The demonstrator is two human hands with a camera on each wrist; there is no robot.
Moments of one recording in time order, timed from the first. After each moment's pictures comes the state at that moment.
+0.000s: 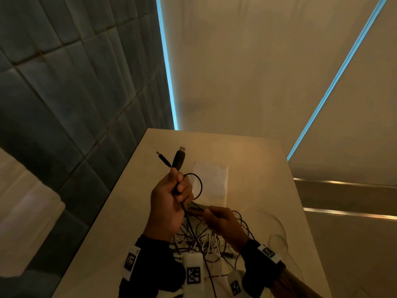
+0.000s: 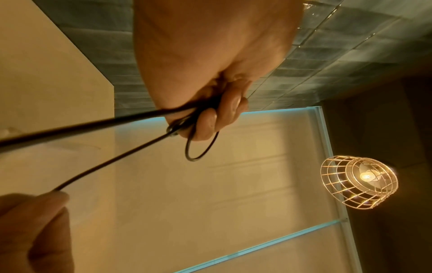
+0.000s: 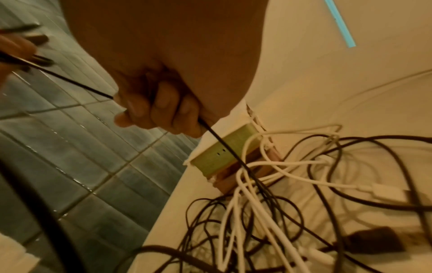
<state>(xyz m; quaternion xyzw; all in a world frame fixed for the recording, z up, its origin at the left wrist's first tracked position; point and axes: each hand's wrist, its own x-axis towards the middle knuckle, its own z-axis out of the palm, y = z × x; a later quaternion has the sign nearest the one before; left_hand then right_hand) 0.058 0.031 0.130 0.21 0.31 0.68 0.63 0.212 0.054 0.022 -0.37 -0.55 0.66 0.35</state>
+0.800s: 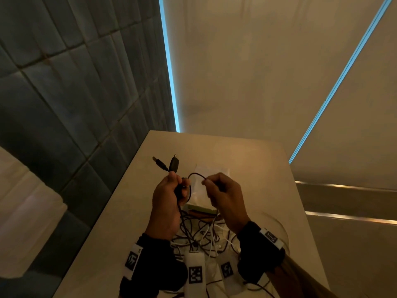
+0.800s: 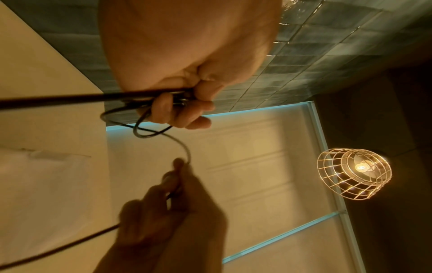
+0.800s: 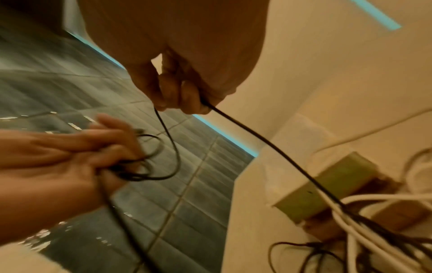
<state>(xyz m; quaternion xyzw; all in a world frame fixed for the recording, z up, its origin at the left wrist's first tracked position) 0.060 0.038 0.131 0.21 0.51 0.66 0.51 0.194 0.079 0.093 -0.37 -0.56 0.55 0.49</state>
